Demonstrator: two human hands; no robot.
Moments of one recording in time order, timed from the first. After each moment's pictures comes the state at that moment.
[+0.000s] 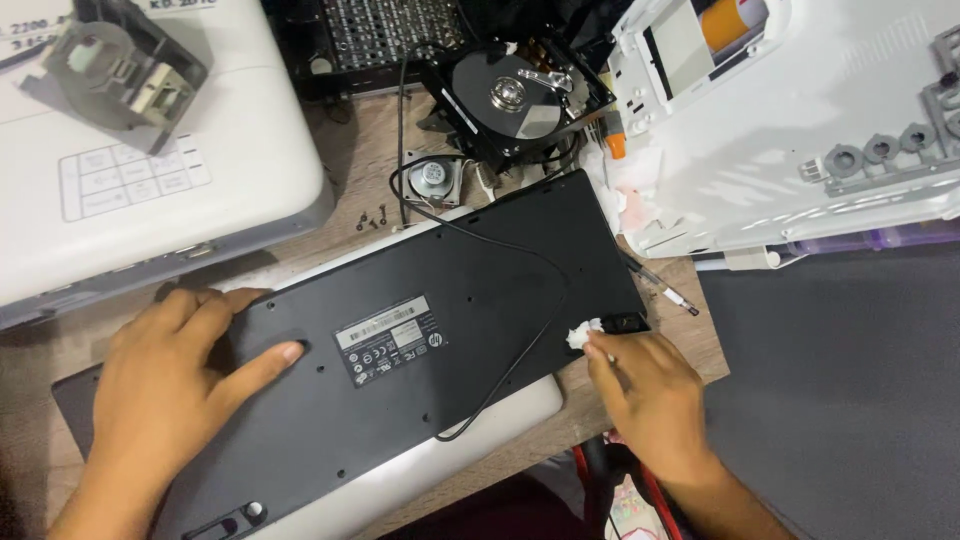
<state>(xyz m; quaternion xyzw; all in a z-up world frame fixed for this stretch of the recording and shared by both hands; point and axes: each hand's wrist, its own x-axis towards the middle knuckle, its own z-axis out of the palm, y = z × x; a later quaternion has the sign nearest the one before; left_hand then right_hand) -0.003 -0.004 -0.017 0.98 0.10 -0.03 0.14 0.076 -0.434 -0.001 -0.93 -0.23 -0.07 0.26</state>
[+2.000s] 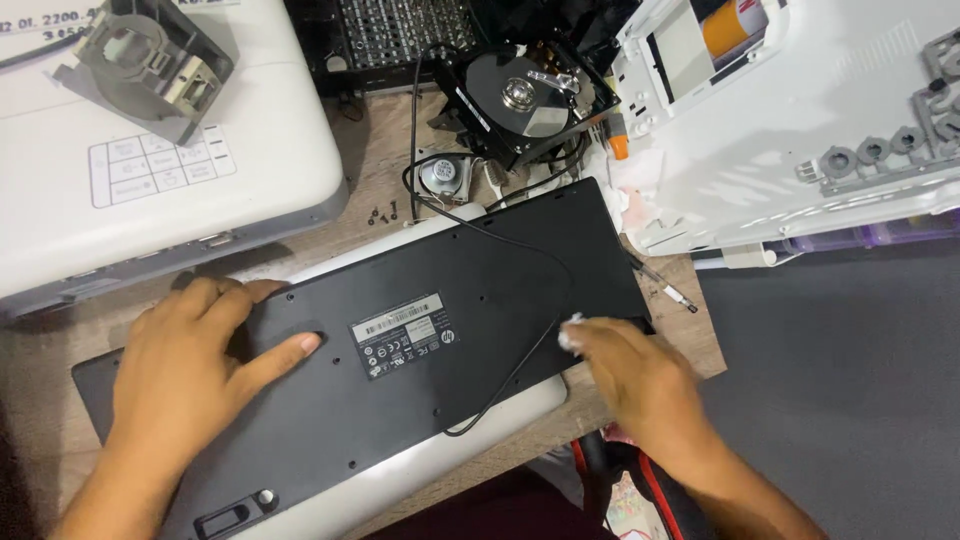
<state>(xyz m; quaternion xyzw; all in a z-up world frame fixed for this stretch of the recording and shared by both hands) -0.001 -0.001 -0.015 0.99 0.06 -0.01 0.15 0.088 -0.438 0.005 -0.89 -0.33 0.08 0.29</state>
